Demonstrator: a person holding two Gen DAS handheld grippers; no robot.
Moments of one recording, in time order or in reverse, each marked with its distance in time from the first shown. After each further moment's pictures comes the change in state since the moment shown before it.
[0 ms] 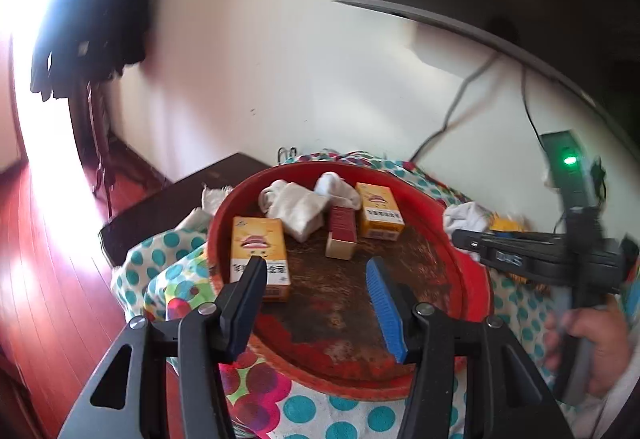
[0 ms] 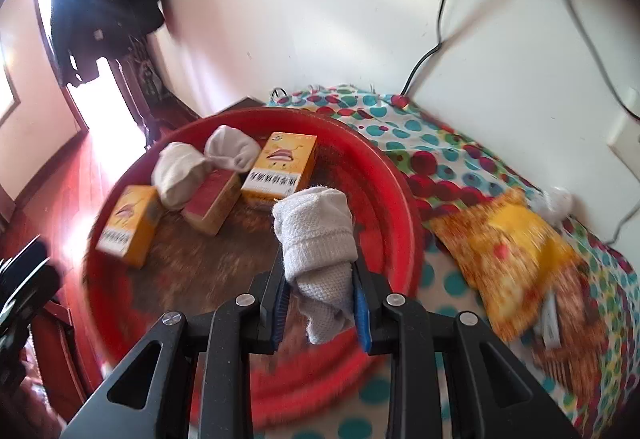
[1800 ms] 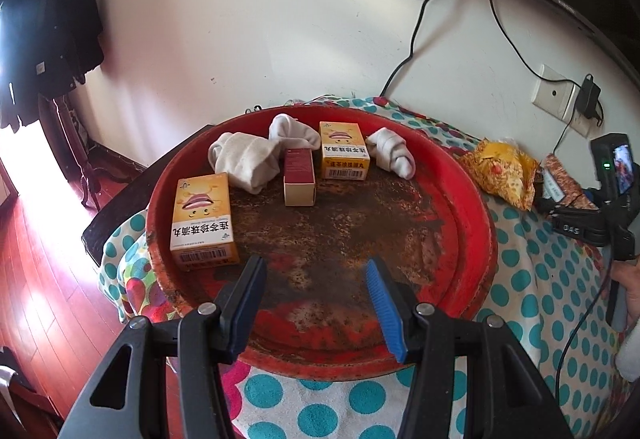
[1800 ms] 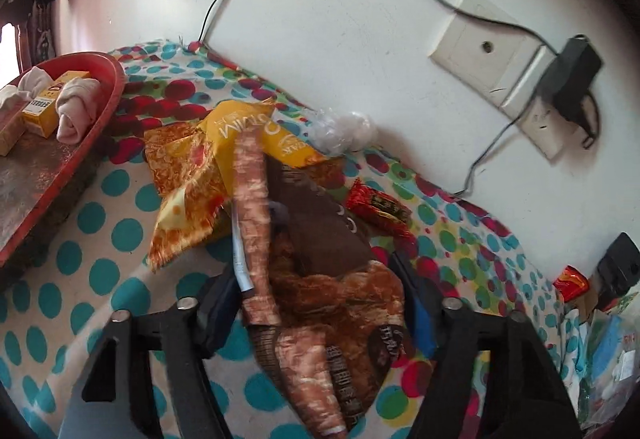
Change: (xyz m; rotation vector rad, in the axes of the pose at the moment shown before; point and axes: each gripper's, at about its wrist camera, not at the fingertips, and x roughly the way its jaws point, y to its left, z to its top) left arm 0.036 -0.047 -0.030 0.214 0.145 -0.004; right arm -0.017 -0.159 -0.079 0.065 -0.011 -0.511
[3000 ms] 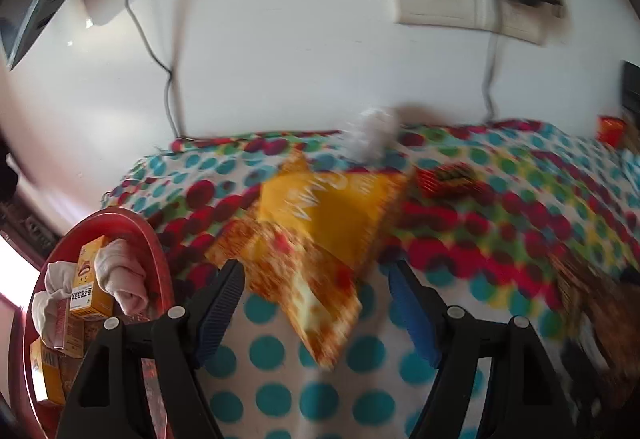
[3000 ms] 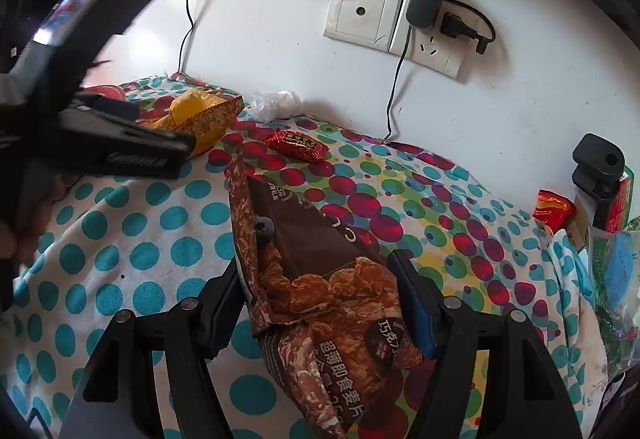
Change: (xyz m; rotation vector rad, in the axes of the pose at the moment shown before) left arm 0.131 -0.278 0.076 0.347 0.074 -0.019; right arm -0.045 -0.060 -0.080 0.142 -0.093 0.067
